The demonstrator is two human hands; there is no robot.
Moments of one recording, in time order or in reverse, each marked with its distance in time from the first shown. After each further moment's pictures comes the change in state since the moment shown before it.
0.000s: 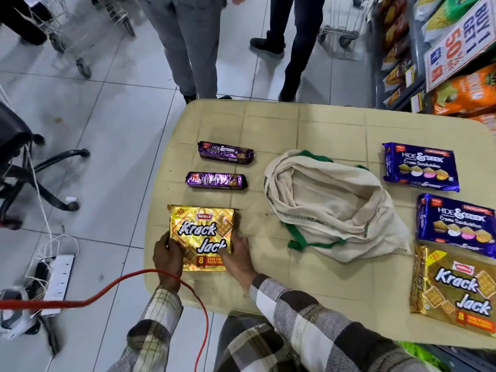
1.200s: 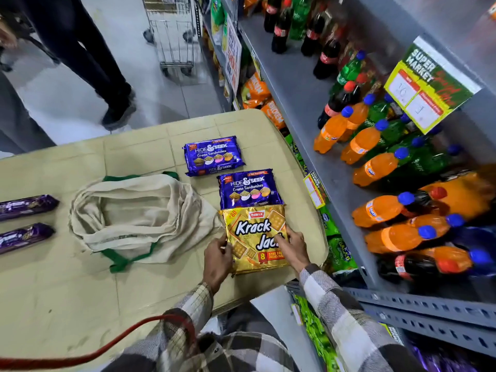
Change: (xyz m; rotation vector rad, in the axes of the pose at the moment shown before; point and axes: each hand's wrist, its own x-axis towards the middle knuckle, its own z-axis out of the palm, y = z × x) left_hand -0.410 0.105 0.338 0.193 -0.839 0.505; right_hand -0.186 0.271 -0.482 0.182 0.673 0.252
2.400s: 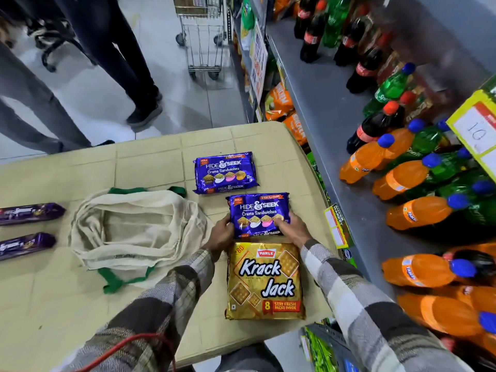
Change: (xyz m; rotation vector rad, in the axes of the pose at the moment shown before) left_hand 0.140 0.056 -0.004 -0.099 -0.160 -0.229; right_hand 0.142 -0.083 -0.006 -0.067 -0.204 -0.078
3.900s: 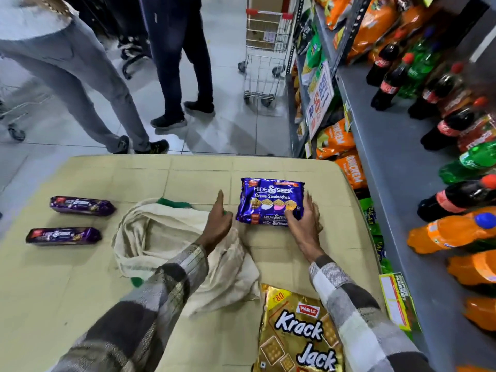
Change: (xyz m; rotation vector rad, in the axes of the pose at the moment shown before) left_hand 0.049 0.026 -0.127 -0.087 0.327 0.241; right_hand 0.058 -0.123 0.066 -0.048 0.225 -0.441
